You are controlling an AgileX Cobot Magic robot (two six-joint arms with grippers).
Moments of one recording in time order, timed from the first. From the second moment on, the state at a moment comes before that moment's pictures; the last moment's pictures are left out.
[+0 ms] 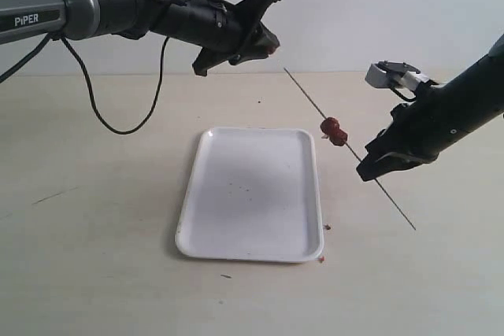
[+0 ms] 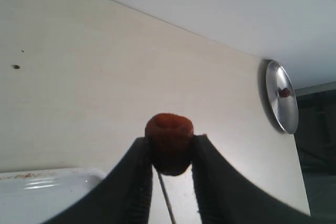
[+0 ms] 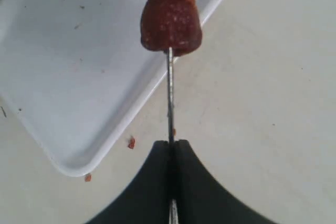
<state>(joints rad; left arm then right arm) -0.47 2.30 -1.95 -0.92 0.51 0.02 -0.10 1.92 -1.13 0.78 0.87 -1.04</state>
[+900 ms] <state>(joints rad) -0.47 2.30 -1.95 -0.92 0.50 0.02 -0.10 1.92 -1.13 0.93 0.91 -1.17</state>
